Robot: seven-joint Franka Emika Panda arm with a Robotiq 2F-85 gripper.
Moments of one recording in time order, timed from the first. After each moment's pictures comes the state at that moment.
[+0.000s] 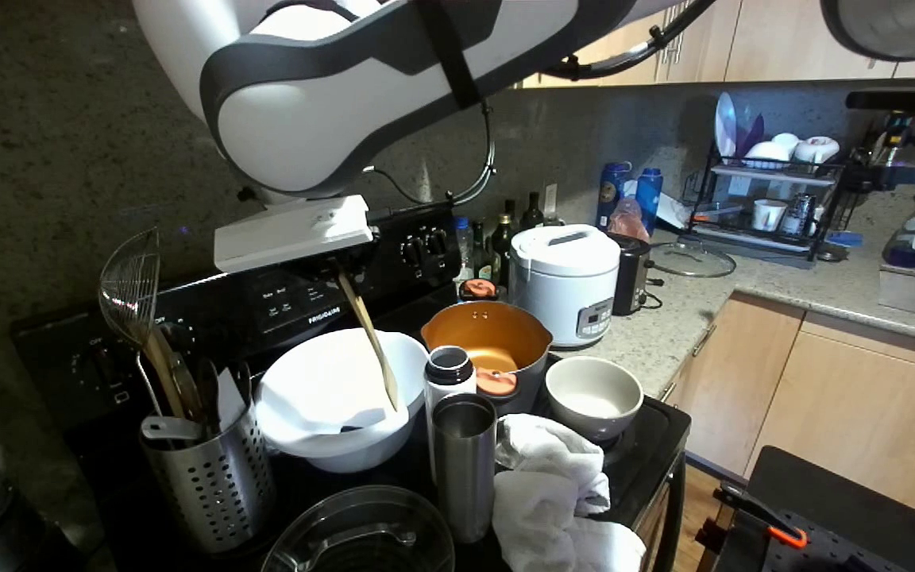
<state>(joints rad) 0.36 0.37 0.10 -1.53 -0.50 1.85 1.29</state>
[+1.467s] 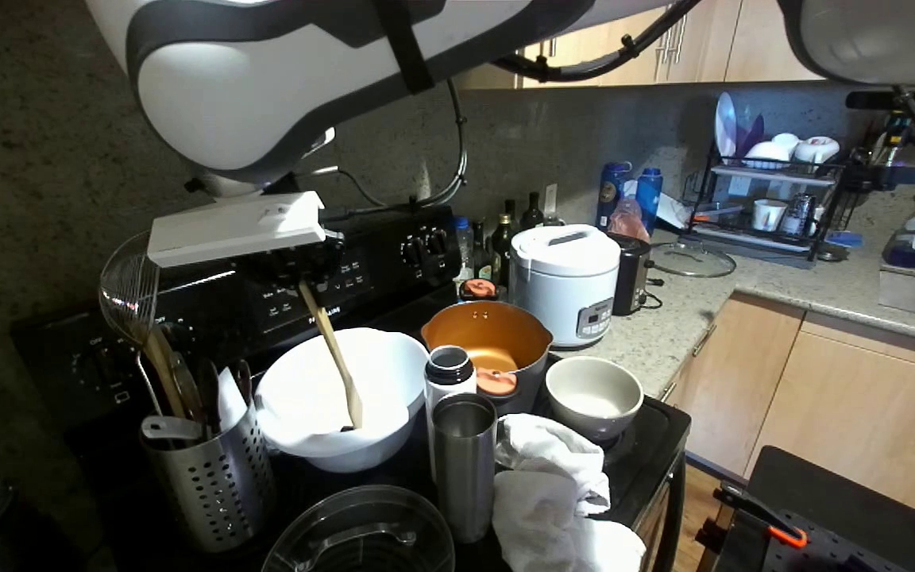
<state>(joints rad) 0.40 0.44 0.10 -1.41 -0.41 1.81 1.30</state>
